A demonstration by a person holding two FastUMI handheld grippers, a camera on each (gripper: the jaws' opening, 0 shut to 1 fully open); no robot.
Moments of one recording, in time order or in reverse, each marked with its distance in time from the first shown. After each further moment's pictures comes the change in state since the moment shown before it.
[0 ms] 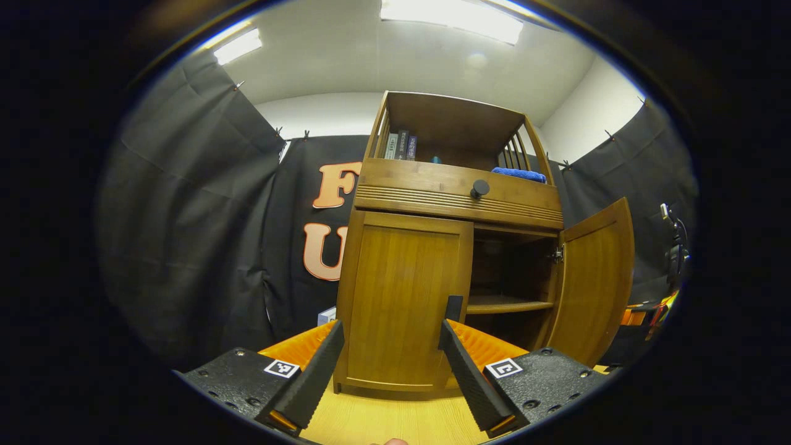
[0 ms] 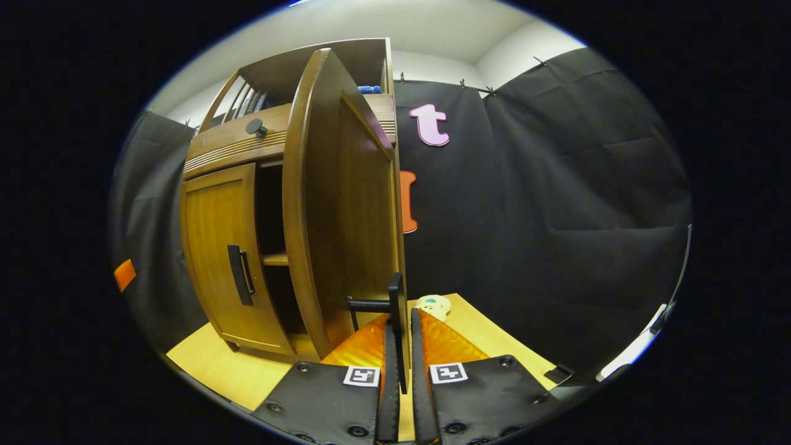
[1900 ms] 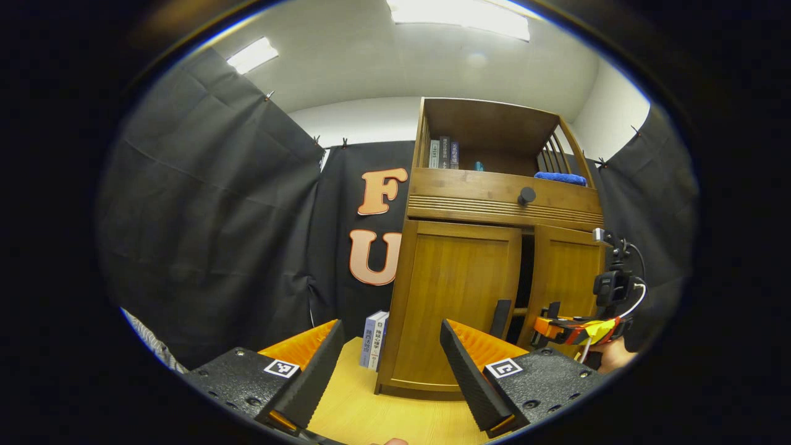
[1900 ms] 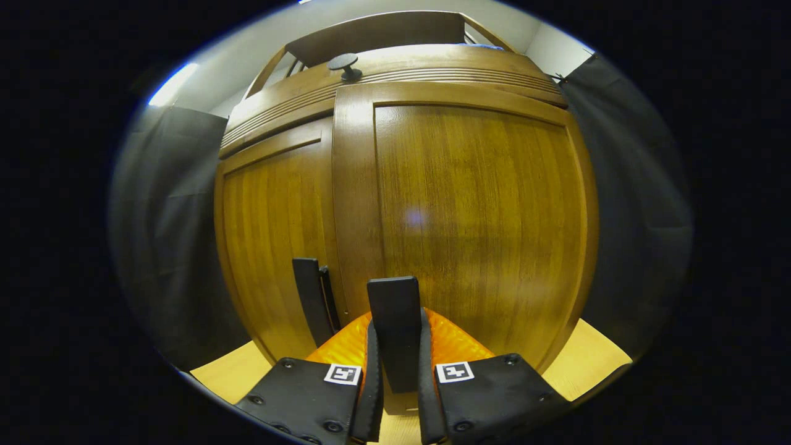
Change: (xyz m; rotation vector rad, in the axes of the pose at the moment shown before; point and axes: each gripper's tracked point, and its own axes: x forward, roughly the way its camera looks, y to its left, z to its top) left arm -0.025 0.059 0.016 0.033 -0.013 0.198; right arm 0.058 0.130 -0.011 0.026 0.018 0.288
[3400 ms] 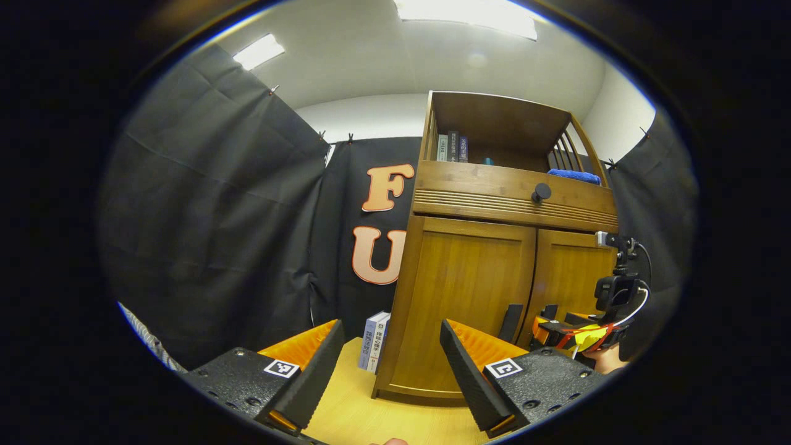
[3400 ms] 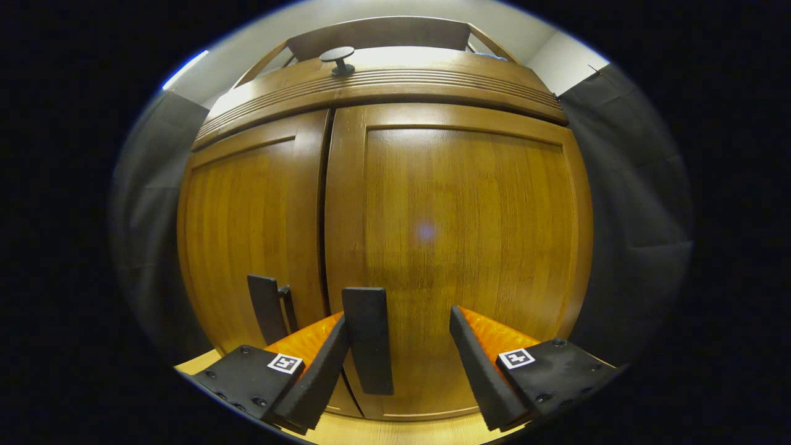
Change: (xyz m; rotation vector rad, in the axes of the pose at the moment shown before) left arm 0.036 0.006 -0.009 -0.027 0.015 0.048; right arm 0.030 -0.020 0.005 -0.065 -0.055 -0.156
